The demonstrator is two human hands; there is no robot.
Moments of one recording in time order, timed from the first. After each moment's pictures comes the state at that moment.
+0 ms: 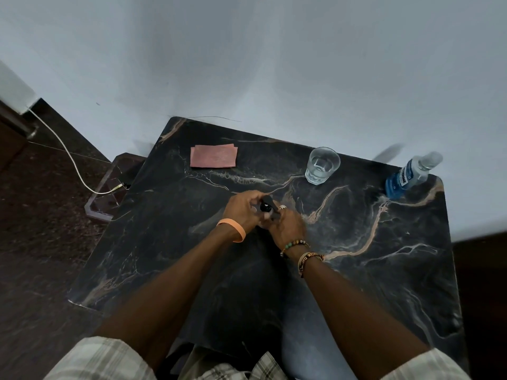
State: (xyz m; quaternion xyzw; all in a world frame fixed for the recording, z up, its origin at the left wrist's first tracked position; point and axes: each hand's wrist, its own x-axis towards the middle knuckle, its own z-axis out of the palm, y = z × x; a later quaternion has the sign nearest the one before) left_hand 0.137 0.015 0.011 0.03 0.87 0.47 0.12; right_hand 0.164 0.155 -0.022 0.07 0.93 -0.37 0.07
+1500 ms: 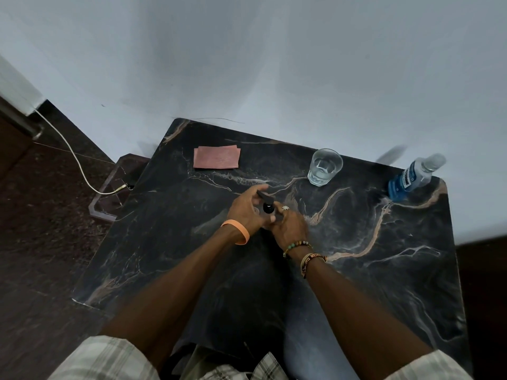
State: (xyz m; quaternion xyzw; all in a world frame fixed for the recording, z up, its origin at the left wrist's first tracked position) left_hand 0.139 0.016 0.011 0.00 0.84 0.52 0.15; right_hand 0.164 0.155 -0.023 0.06 0.93 -0.36 0.06
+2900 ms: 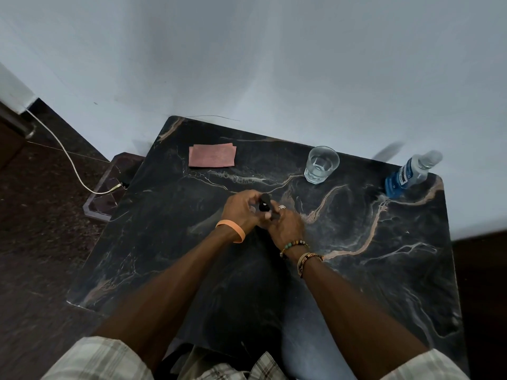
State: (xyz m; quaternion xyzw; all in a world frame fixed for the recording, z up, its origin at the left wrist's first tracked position) left_hand 0.139 0.014 0.006 0.02 0.88 0.47 0.10; right_hand 0.166 0.154 -0.023 0.05 0.93 -0.37 0.05
